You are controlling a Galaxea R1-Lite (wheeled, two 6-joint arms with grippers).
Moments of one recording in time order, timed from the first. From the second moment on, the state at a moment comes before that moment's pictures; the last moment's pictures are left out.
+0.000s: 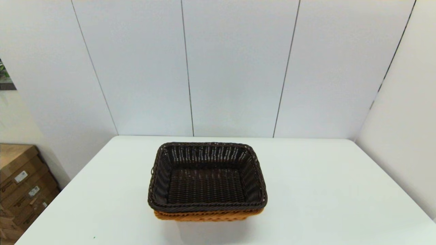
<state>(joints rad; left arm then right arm) -0.01 0.00 0.00 0.00 0.00 0.02 -0.01 0.15 -0.02 0.01 0.02 -0.14</state>
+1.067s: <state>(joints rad) -0.01 0.00 0.00 0.00 0.00 0.02 0.00 0.00 0.00 0.00 0.01 -0.01</state>
